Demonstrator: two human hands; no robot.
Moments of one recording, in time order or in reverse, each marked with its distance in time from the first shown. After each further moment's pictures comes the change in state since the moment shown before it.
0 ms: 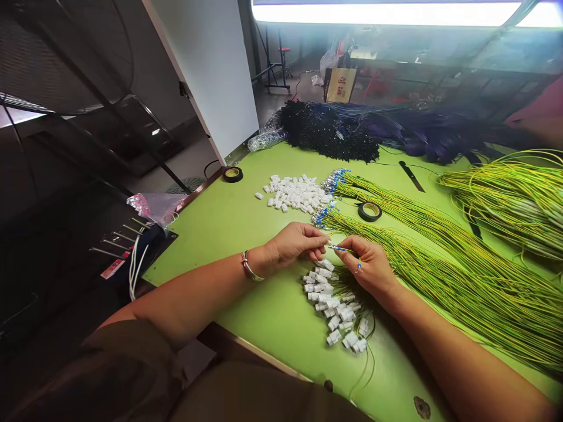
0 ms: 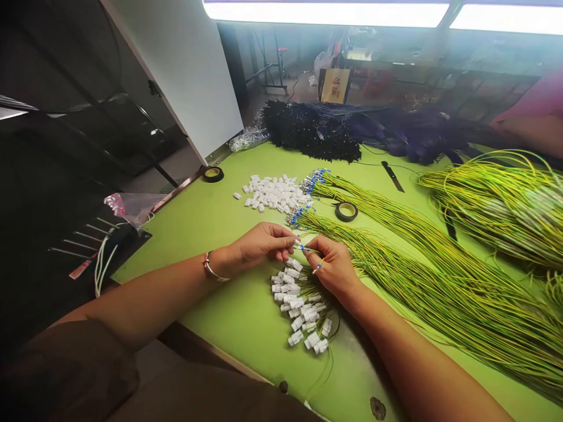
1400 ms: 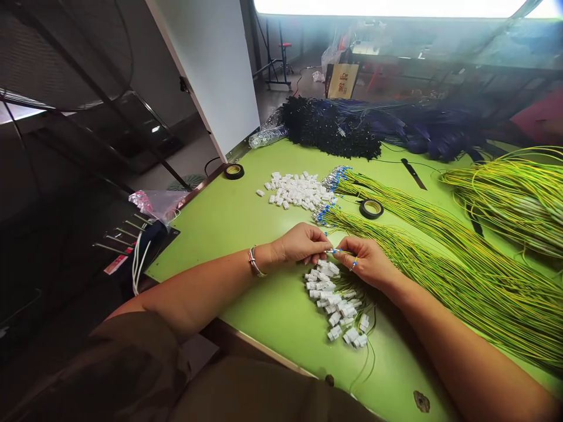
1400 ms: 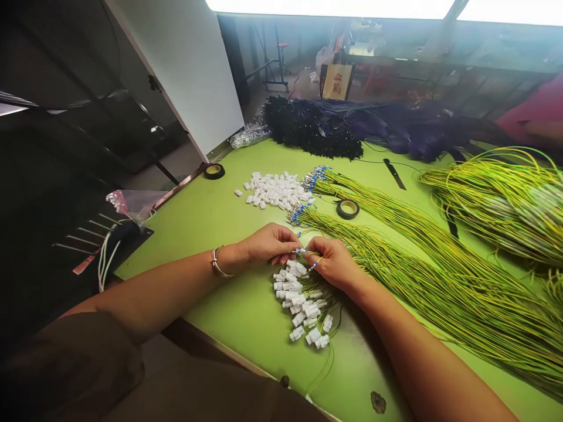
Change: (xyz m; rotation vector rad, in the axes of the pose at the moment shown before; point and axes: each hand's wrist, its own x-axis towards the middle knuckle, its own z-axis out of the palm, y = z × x) left_hand 0.005 -0.004 0.003 0.274 -0.100 -0.006; right_hand 0.008 0.003 -0.007 -0.013 -0.236 0.054
